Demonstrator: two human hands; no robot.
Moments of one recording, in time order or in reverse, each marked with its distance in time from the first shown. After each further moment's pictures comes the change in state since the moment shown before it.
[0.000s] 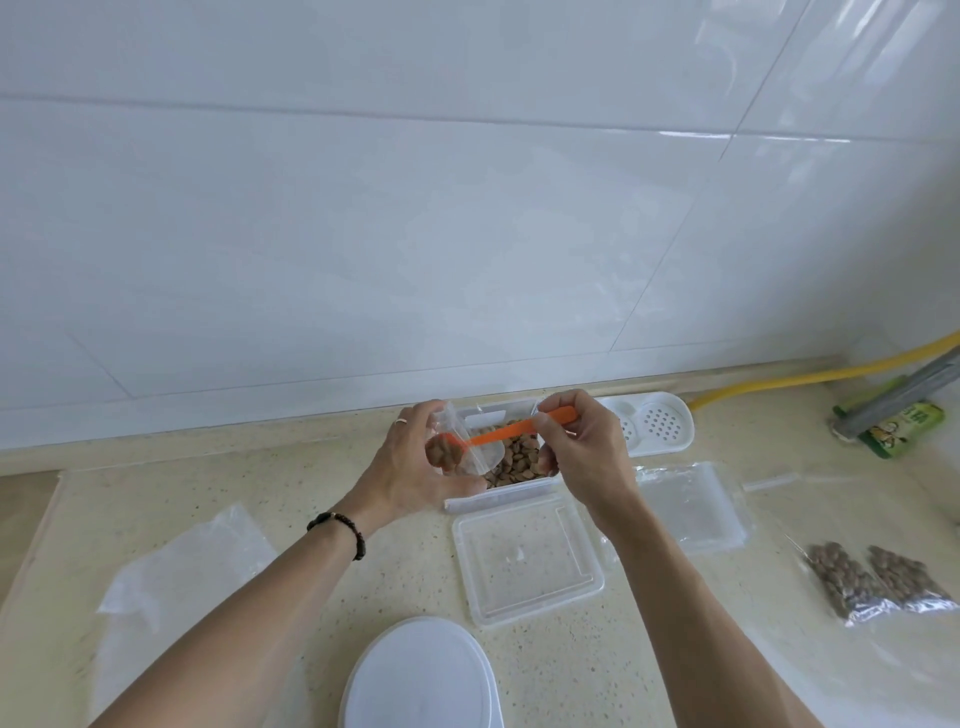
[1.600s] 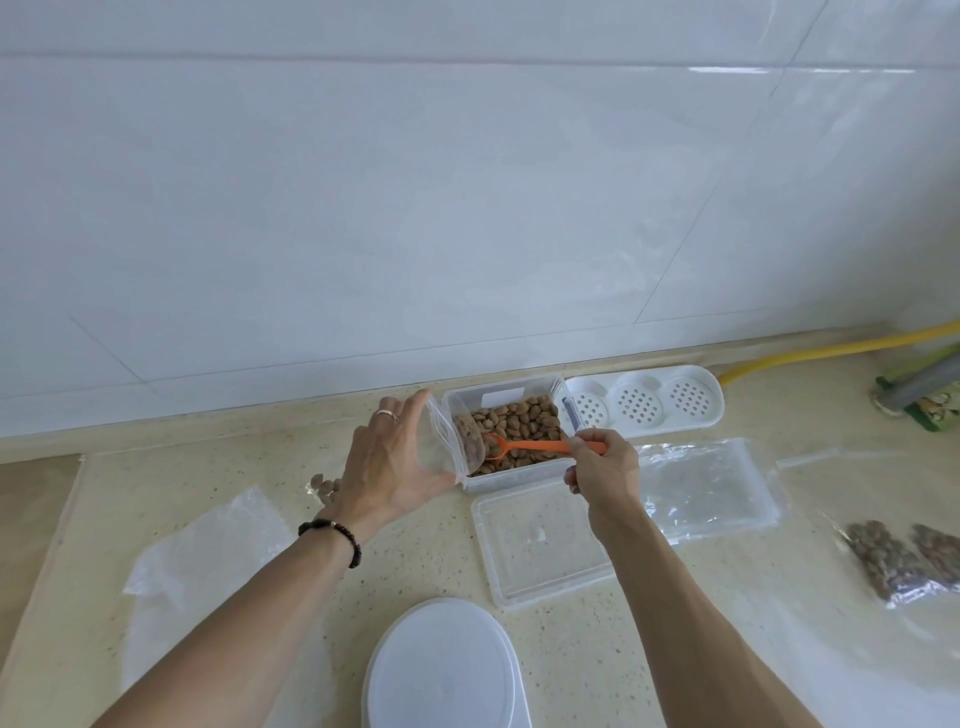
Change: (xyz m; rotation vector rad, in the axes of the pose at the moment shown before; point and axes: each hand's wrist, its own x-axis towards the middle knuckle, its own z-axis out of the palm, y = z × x) left_hand -0.012 -0.024 -0.008 0.524 0.185 0.039; right_hand 0.013 0.081 0.013 0.069 0.281 0.430
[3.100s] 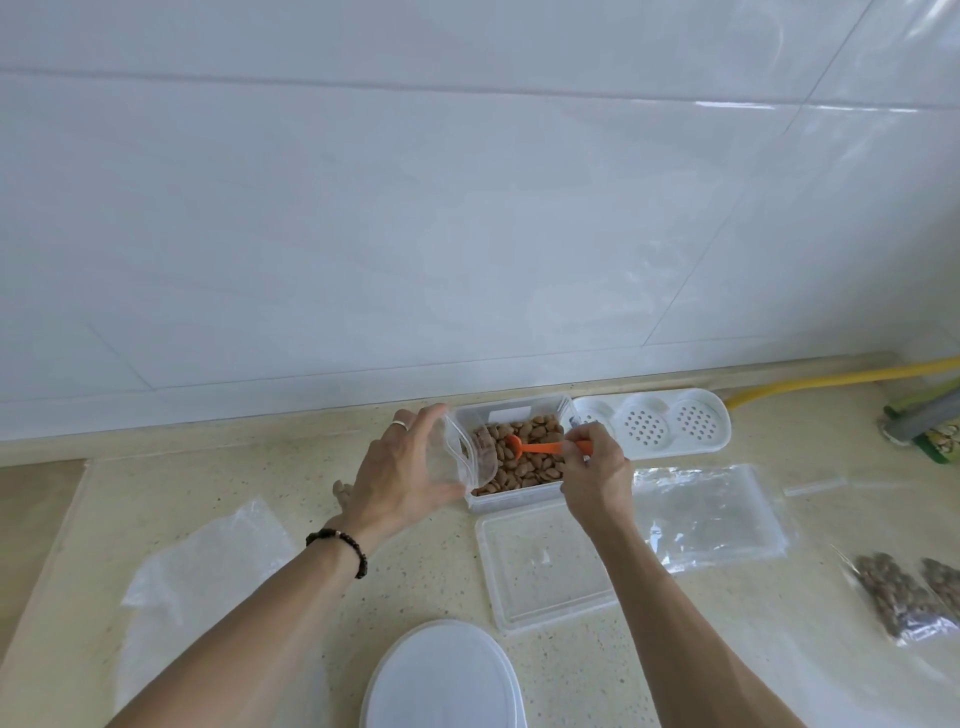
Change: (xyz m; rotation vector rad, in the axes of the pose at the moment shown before) left_hand 0.009 -0.004 0.003 -0.131 -0.006 0.019; right_hand 0.003 -0.005 0.011 -0.387 -0.026 -0.409
